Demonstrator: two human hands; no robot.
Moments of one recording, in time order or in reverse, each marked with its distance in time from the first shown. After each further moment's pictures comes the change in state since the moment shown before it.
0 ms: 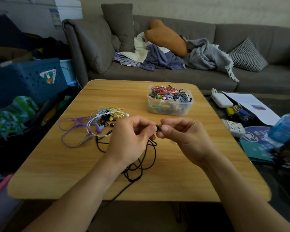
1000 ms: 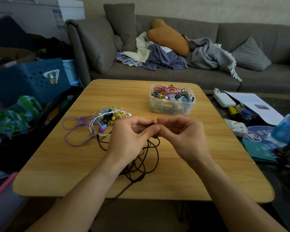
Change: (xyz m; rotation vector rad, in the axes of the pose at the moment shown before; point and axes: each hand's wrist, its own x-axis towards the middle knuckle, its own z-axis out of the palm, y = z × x) left_hand -0.002 -0.002 -0.003 -0.124 0.041 -0.158; right_hand -0.005 0.008 0.018 -0.201 0.105 -0.206
